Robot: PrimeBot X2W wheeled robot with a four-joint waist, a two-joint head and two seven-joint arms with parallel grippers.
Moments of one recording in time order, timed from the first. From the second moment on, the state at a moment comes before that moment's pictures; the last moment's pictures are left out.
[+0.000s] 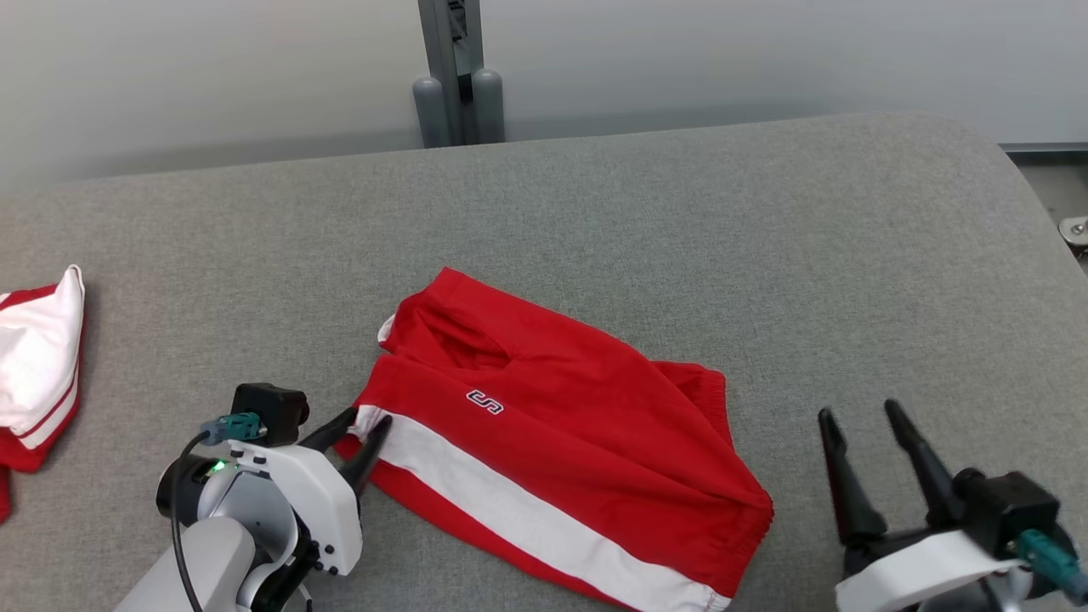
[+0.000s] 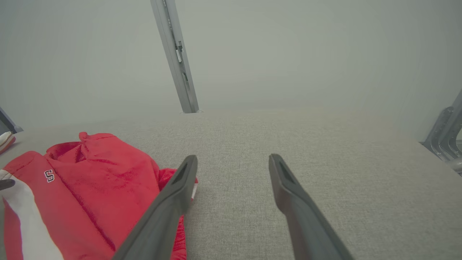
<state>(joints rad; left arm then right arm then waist) -0.37 0.35 -0.59 0.49 -0.68 -0.08 0.09 0.00 -0.05 0.05 0.08 0.19 0.13 -0.13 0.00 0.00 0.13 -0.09</state>
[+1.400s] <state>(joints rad) -0.40 0.42 -0.48 0.11 -0.68 0.07 -0.05 0.02 -0.10 0.21 -0.28 0.35 0.13 0.09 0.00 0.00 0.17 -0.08</state>
